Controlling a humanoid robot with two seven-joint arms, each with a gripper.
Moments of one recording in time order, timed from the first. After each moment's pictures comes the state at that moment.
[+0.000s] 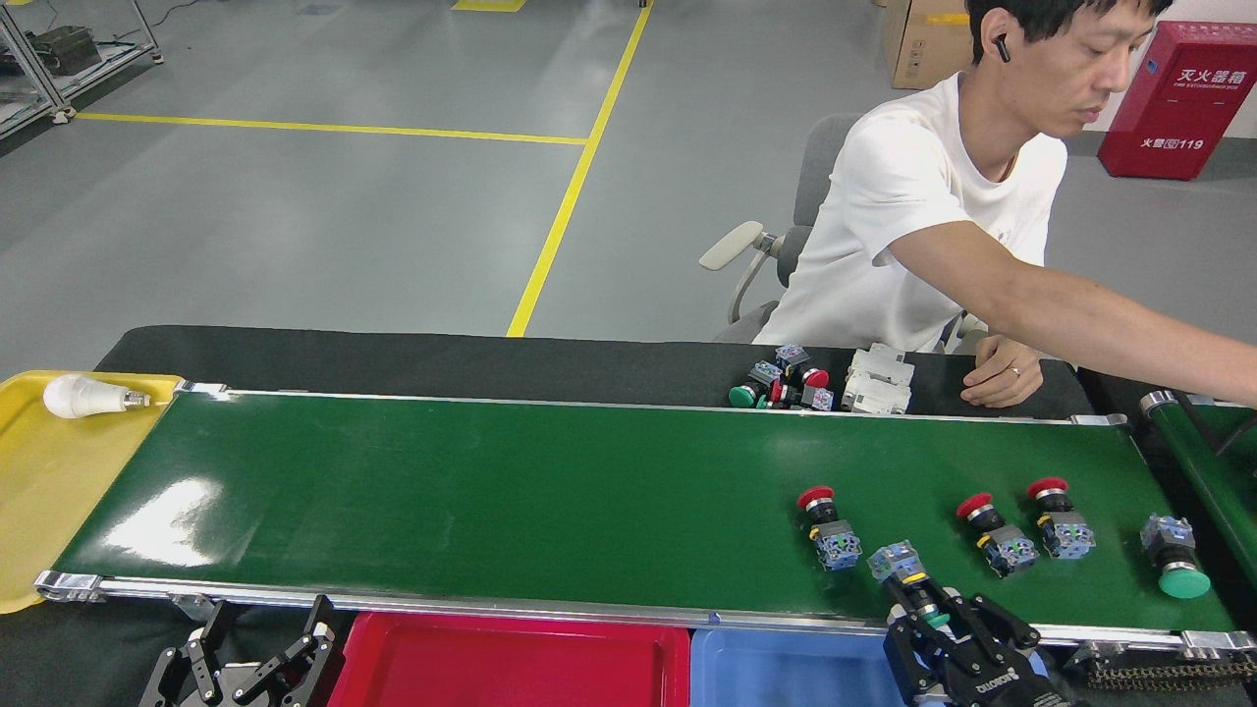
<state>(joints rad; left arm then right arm) 0.27 0.07 0.24 -1.72 -1.38 -0.24 -0.02 0.21 0.01 -0.04 -1.75 1.15 -0.71 0.27</state>
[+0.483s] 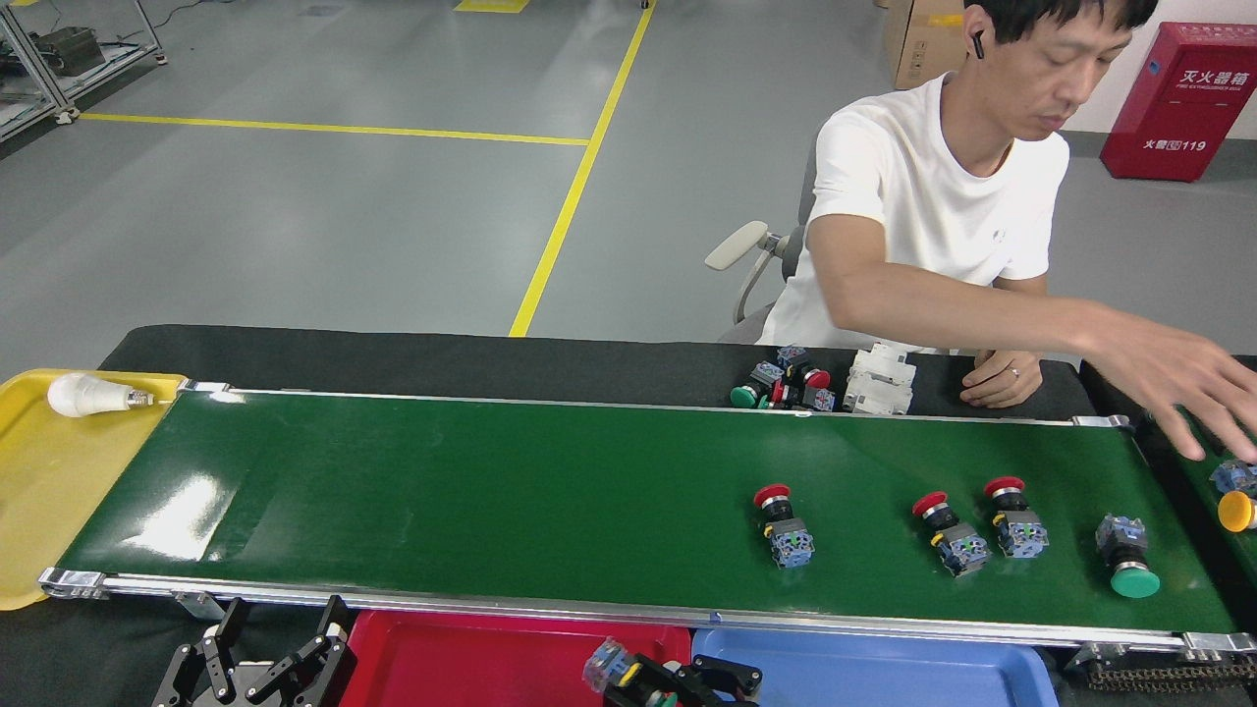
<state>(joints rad) 0.27 0.07 0.22 -1.72 -1.38 -0.24 -0.02 0.15 0.11 0.25 -1.69 1.25 -0.66 0.32</state>
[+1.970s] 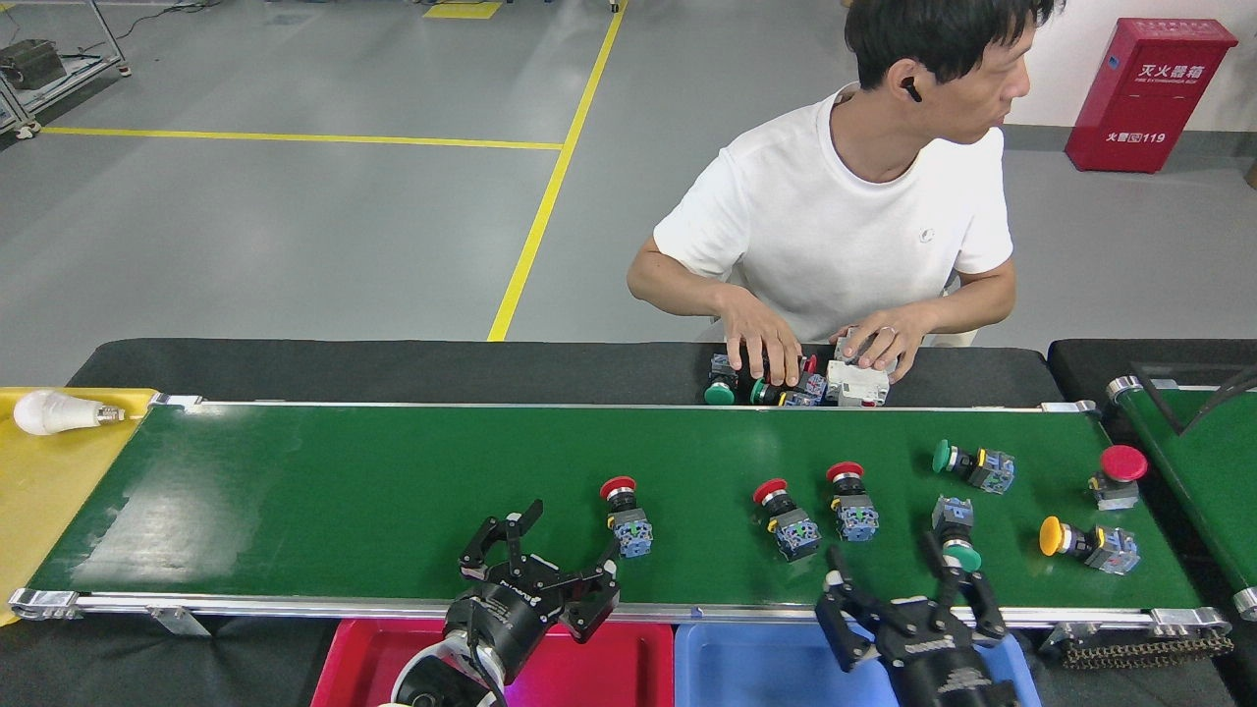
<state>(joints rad) -0.16 -0.04 -0.28 -1.34 -1.64 -0.23 -0.03 0.08 0.07 0.13 -1.62 1.48 -0.08 0.05</state>
